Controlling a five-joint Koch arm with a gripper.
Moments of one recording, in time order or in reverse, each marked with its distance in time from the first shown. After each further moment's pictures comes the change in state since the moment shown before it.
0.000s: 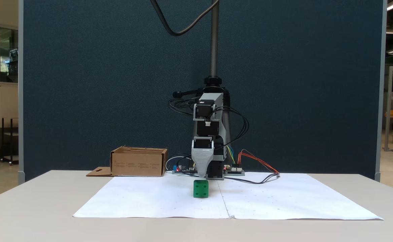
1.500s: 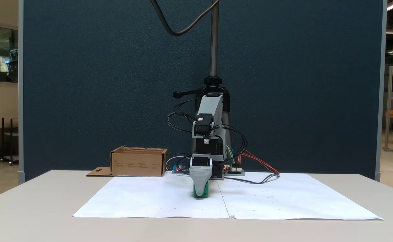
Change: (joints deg) arm 1.2 -4.0 12.7 -18.8 0.0
